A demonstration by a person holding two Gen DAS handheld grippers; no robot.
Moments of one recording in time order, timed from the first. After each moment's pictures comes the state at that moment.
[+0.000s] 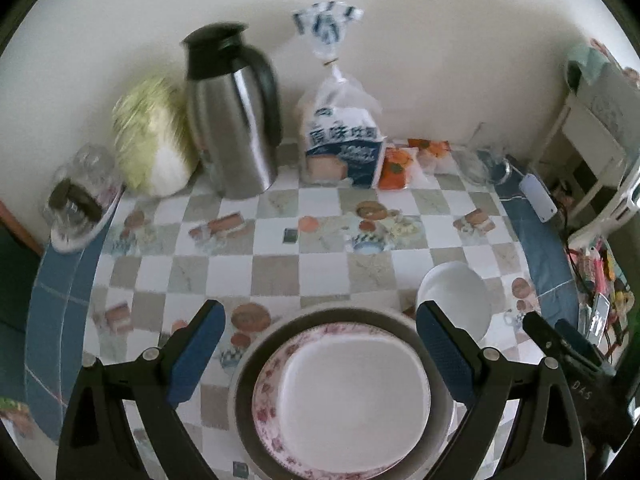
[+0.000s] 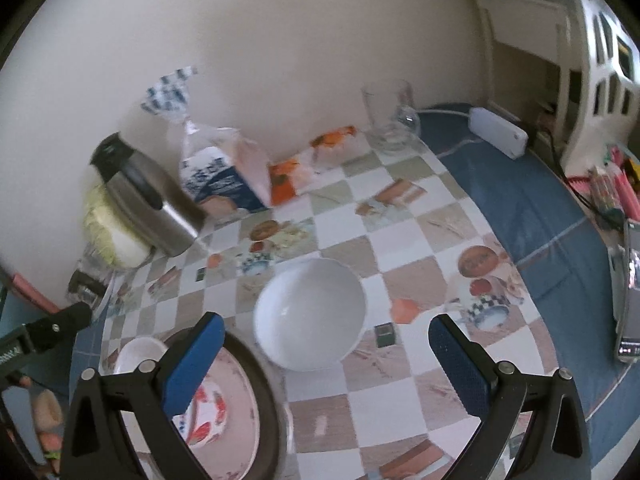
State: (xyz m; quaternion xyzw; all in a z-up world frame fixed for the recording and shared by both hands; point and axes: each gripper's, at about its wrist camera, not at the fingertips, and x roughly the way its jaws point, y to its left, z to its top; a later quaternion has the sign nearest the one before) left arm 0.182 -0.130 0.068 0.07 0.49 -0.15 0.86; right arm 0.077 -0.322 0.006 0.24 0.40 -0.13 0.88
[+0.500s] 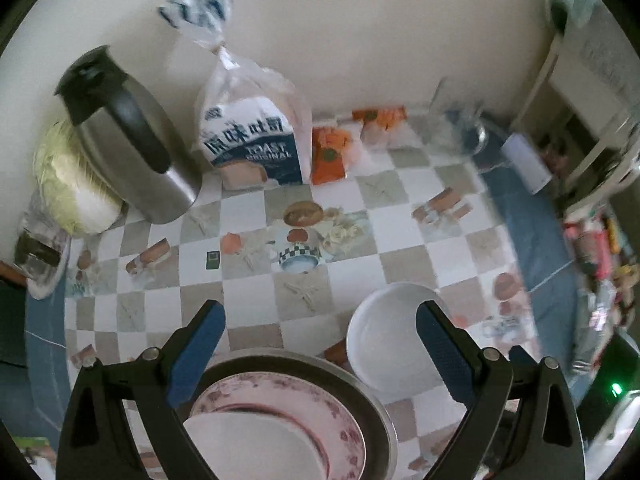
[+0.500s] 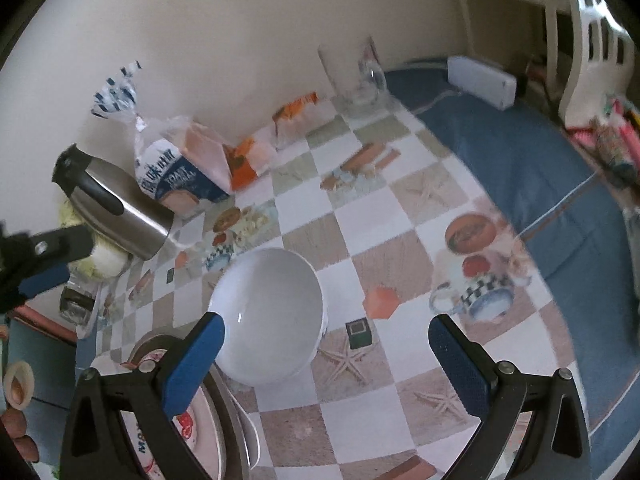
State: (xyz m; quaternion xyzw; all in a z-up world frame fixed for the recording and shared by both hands) left arm 0.218 -0.254 0.031 0.15 0.54 -0.16 0.81; right arm 0.095 -0.360 -0.046 0.29 0.43 -0.14 0.84
